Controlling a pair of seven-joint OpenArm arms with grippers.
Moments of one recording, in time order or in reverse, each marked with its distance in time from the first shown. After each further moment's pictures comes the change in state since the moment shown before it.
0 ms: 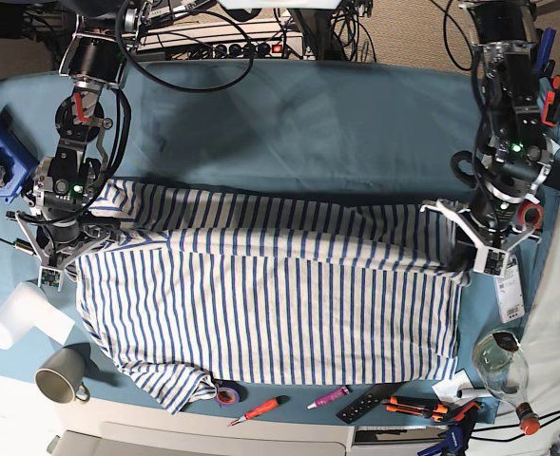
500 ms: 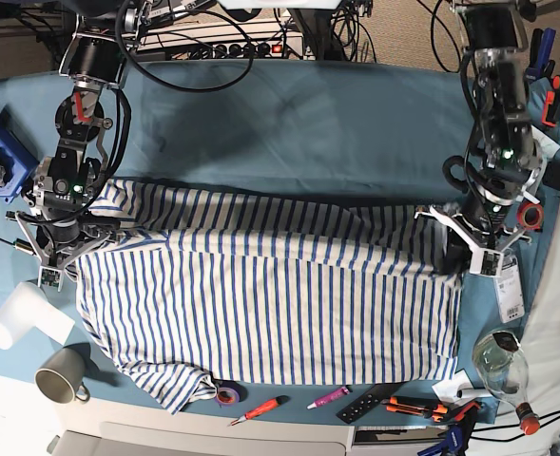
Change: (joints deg) left arm -2.9 1.1 0.1 -10.3 0.9 -1.4 -5.8; right arm 0.0 0.0 0.0 0.0 0.0 0.7 0.5
